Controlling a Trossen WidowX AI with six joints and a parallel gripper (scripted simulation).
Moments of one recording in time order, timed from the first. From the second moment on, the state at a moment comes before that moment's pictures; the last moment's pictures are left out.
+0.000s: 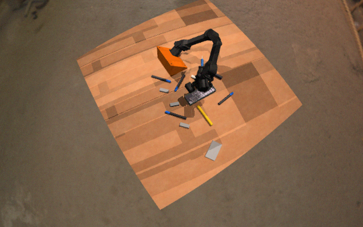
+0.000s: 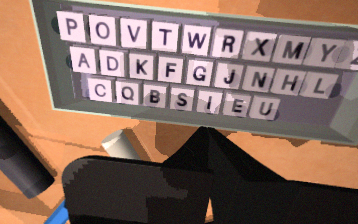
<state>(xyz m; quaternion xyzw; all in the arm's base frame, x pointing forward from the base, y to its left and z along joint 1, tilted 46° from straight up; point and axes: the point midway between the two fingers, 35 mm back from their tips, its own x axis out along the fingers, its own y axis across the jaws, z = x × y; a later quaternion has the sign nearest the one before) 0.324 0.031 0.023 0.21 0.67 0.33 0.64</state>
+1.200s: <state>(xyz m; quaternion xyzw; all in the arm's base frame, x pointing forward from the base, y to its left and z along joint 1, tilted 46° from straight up) 0.326 0.022 0.089 0.22 0.66 0.33 0.64</state>
